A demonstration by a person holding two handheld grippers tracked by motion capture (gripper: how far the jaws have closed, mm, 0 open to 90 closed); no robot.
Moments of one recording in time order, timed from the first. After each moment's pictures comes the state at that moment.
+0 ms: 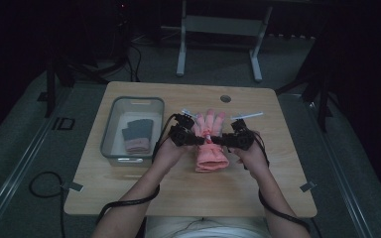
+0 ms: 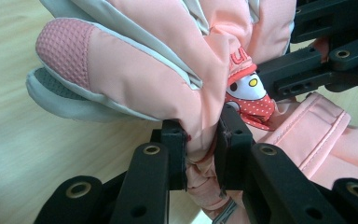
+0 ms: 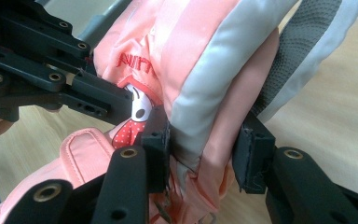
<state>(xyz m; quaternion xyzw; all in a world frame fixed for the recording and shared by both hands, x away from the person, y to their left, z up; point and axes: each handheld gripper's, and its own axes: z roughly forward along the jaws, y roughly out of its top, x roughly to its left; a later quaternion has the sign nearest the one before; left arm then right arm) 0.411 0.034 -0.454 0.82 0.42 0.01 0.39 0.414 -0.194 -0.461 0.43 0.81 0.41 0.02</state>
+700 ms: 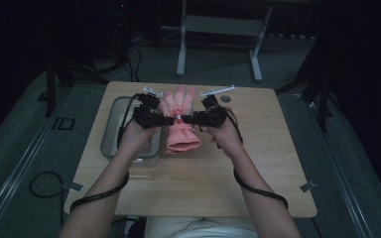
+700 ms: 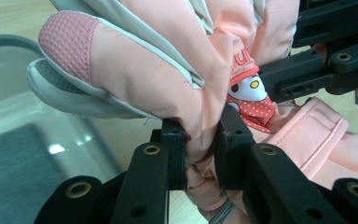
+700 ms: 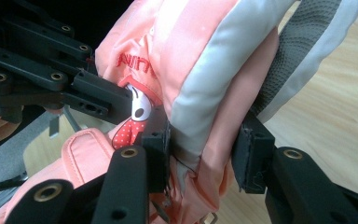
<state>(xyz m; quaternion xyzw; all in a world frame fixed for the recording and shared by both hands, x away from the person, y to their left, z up) 0.407 0.129 -0.389 0.79 0.46 0.06 0.40 0.439 -0.100 -0.399 0.36 0.82 0.45 0.02</state>
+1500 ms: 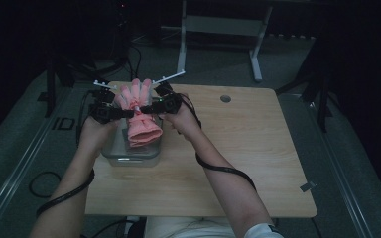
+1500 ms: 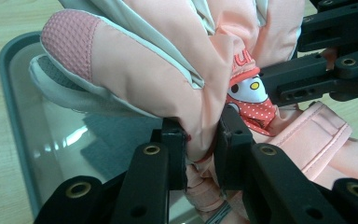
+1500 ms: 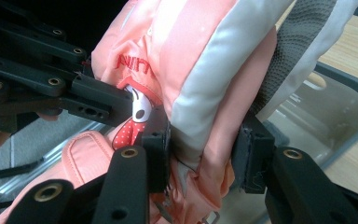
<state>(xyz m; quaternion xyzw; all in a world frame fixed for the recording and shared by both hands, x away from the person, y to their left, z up) 0.407 0.234 -0.393 0.74 0.55 0.09 0.38 0.473 0.023 -0.396 0.31 0.85 0.43 -0.02</state>
